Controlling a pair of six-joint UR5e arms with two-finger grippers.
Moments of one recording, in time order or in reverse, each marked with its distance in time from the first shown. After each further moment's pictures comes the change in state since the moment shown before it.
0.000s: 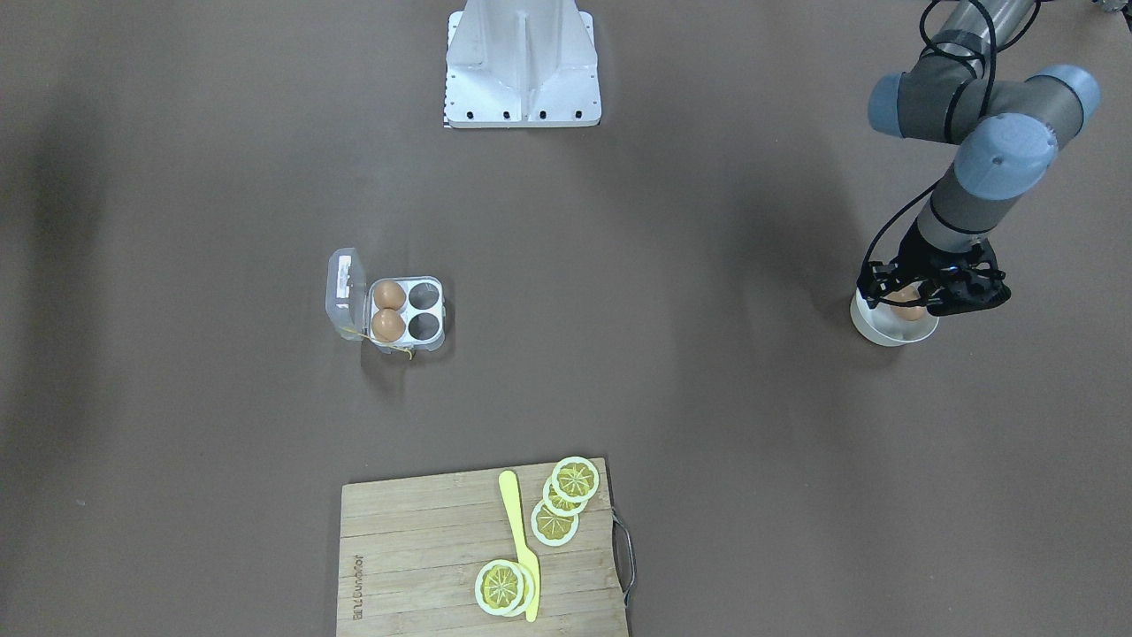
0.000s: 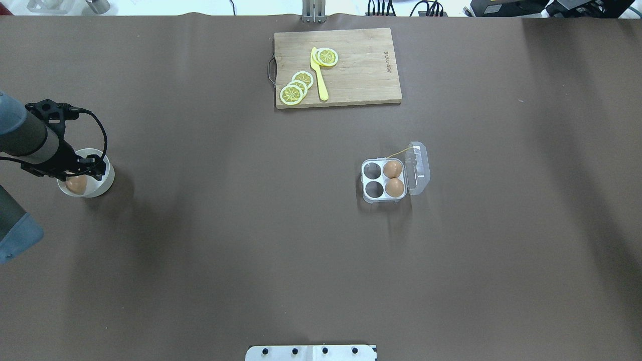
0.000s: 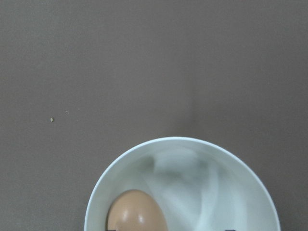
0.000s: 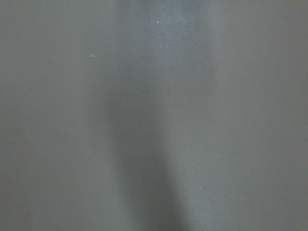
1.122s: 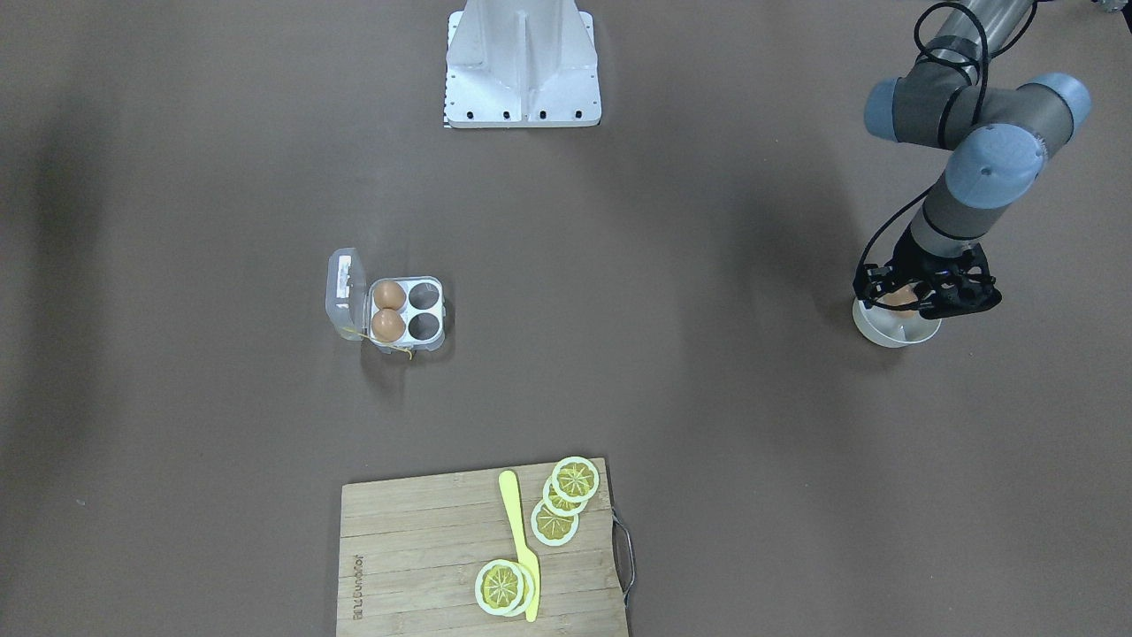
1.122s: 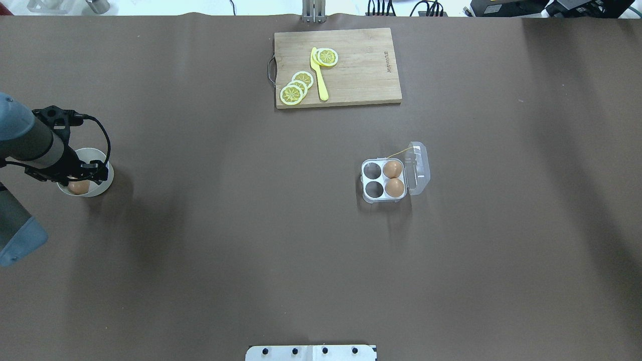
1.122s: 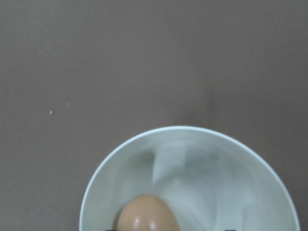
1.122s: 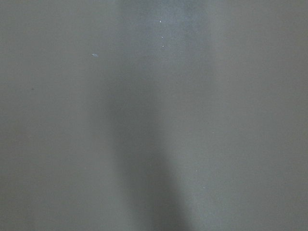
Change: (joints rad) left arm 0.020 -0.005 0.025 0.000 0.000 -0.002; right arm -0.007 0.001 0.006 0.000 0.000 0.011
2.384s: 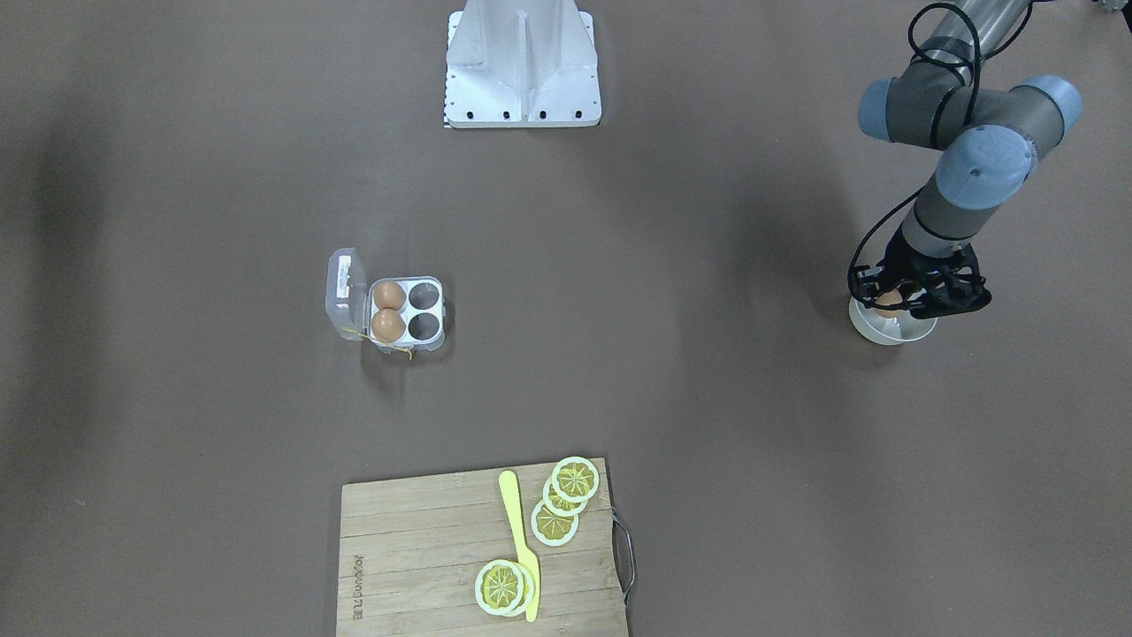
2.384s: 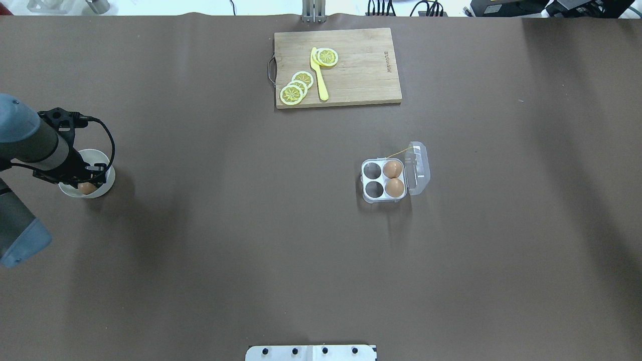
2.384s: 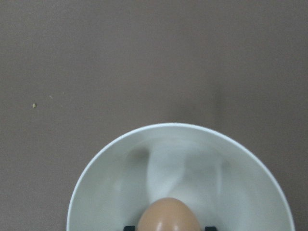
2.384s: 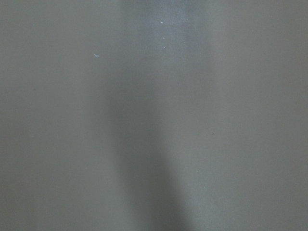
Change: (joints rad) left arm 0.010 -0.006 0.000 0.000 0.000 -0.007; right arm 0.000 0.000 0.004 0.000 0.000 0.001
